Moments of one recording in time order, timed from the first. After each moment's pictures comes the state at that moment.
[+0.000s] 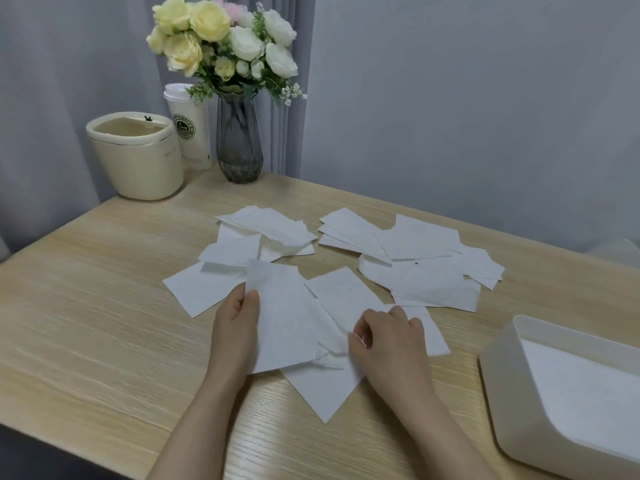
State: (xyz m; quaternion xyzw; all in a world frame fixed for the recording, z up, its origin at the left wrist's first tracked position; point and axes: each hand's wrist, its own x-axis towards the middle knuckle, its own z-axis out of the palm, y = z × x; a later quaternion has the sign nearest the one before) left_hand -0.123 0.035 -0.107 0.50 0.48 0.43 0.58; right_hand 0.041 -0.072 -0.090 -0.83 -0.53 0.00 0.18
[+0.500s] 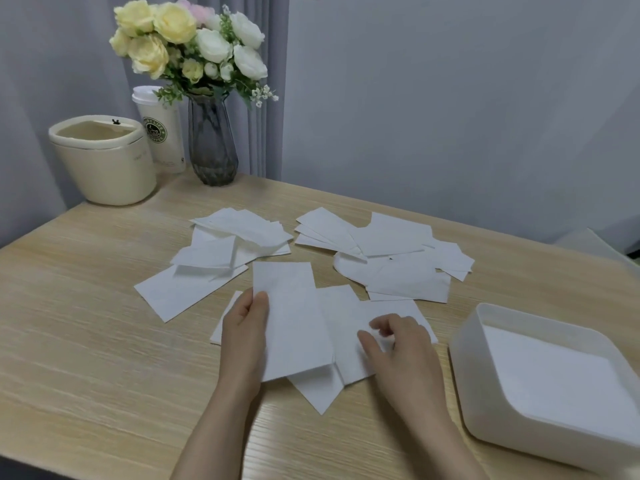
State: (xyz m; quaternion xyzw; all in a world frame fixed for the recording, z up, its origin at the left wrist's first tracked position) left_hand -0.089 0.003 -0.094 0.45 0.45 0.42 0.65; right_hand 0.058 -0.119 -0.082 -0.86 -0.40 0.07 0.31
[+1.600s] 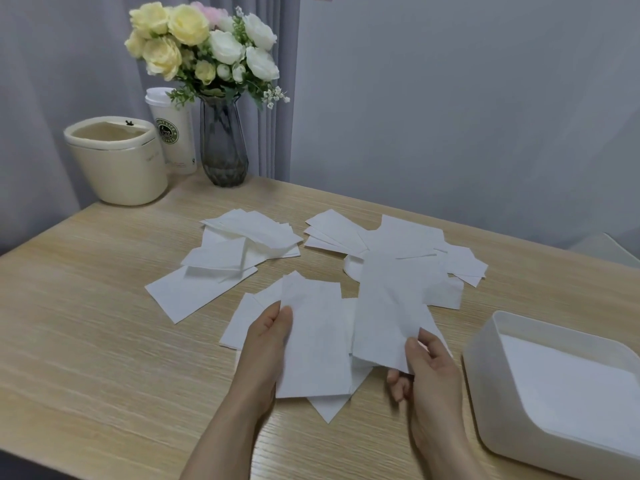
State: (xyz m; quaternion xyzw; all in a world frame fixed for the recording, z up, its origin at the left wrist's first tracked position) left_hand -0.088 -0.004 -0.094 0.45 0.42 0.35 0.71; right_hand 0.054 -0.125 -0.088 -0.65 -0.12 0.30 0.69
